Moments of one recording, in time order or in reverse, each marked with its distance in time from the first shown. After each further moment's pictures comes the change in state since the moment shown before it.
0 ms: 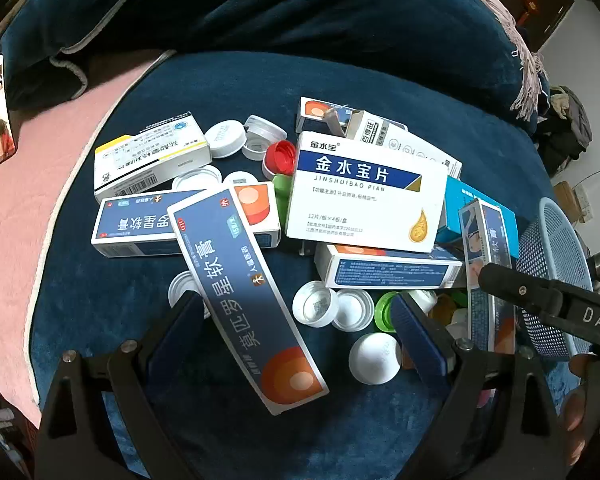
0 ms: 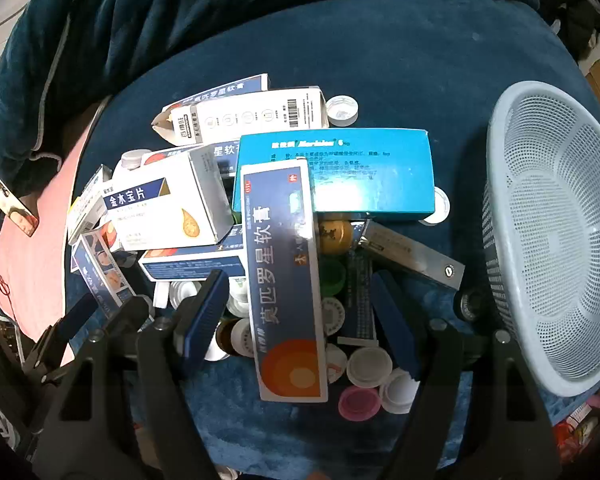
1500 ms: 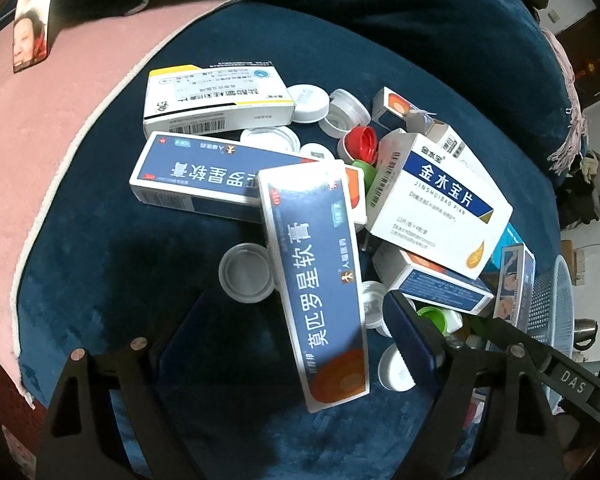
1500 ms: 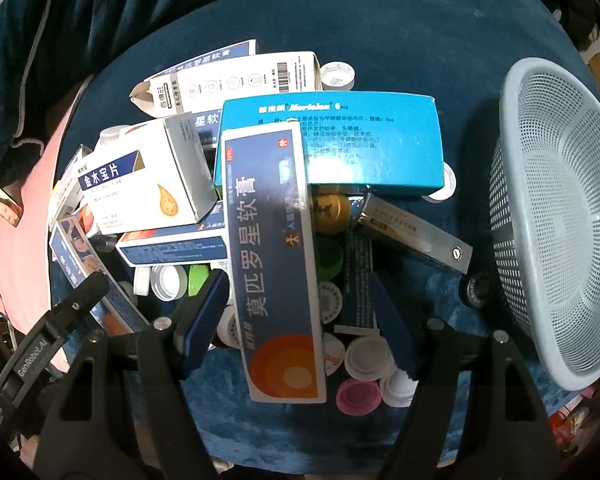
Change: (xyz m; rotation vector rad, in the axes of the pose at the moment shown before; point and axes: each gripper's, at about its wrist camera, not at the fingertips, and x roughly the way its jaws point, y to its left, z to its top) left arm 0.018 0.050 0.000 -0.263 0.109 -0.013; right arm 0.012 -0.010 -0.004 0.002 0.099 -0.043
